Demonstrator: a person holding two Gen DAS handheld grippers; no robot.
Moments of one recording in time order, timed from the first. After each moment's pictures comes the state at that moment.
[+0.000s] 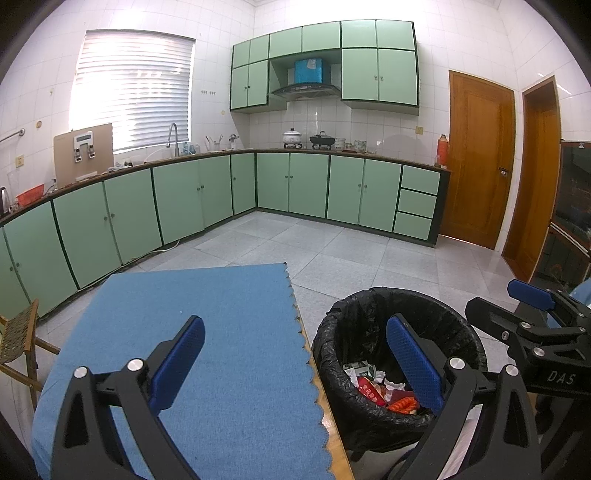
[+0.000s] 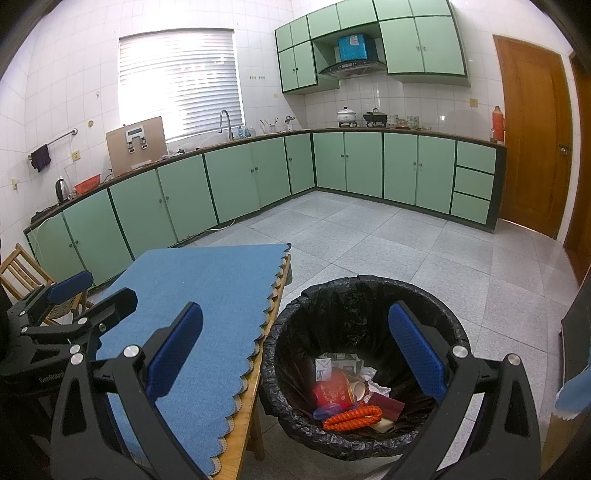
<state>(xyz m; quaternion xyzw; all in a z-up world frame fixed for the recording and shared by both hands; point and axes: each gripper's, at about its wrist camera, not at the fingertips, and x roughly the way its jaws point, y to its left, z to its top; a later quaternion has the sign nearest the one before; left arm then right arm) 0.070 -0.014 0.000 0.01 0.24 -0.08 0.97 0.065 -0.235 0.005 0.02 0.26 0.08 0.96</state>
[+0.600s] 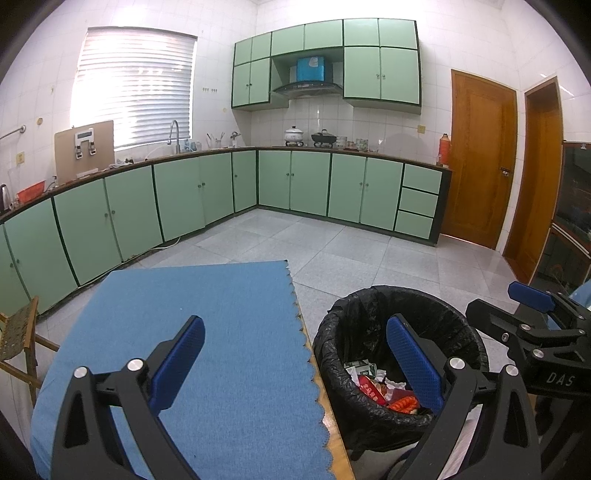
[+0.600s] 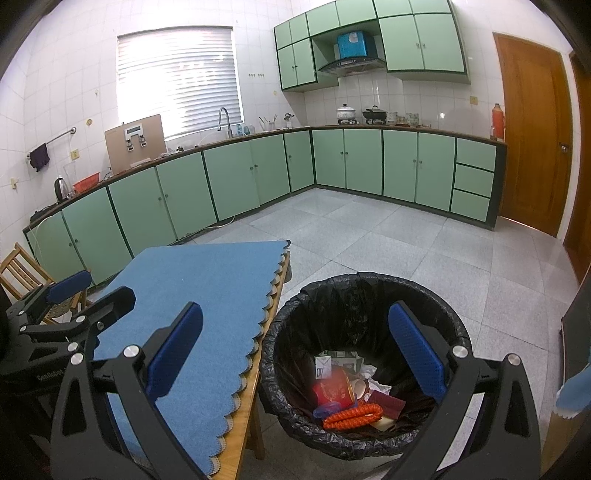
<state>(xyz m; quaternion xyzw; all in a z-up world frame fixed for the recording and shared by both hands) 0.069 -0.012 -0.002 0.01 0.24 -0.08 0.97 0.066 -0.235 0.003 0.02 0.27 0.08 0.96</state>
